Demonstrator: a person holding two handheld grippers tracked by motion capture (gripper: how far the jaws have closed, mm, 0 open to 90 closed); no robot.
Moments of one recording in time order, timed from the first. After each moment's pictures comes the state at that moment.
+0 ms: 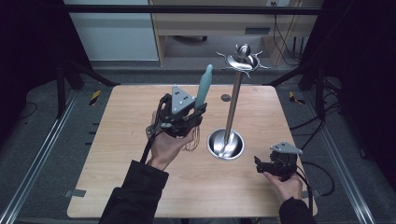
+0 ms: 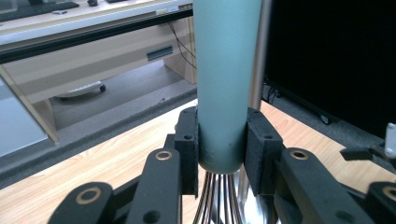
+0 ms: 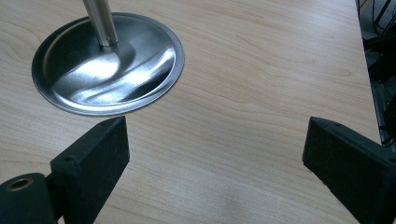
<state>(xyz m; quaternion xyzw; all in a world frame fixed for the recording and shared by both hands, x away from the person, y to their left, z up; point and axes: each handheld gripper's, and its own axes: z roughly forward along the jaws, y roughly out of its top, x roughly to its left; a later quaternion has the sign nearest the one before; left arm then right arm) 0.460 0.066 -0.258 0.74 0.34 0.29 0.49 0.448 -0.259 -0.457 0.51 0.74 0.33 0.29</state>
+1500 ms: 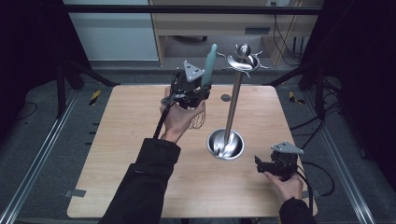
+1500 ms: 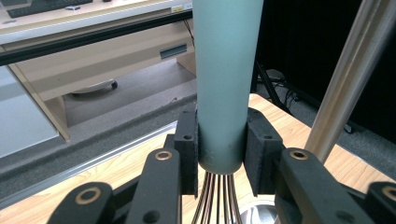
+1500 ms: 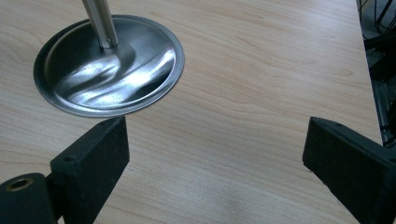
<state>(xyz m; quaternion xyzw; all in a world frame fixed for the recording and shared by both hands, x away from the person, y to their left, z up) 0.533 0.043 -0.253 0.74 0.37 0.30 0.48 0.448 -0.261 -0.457 0.51 0.74 0.33 0.29</state>
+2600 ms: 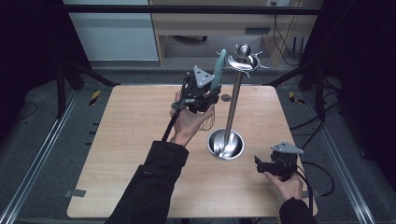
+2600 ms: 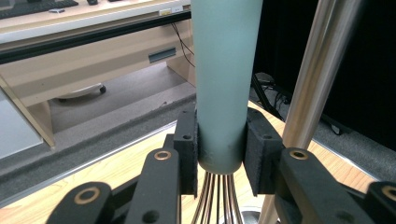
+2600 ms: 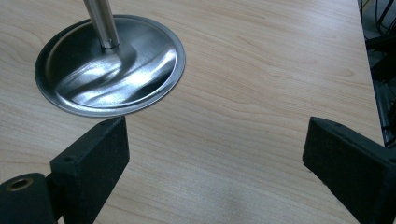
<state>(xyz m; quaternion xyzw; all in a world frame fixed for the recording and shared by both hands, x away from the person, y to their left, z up) 0.532 0.021 -0.268 0.74 0.35 0.30 0.49 0.448 -0.260 -0.457 0.51 0.74 0.33 0.29</state>
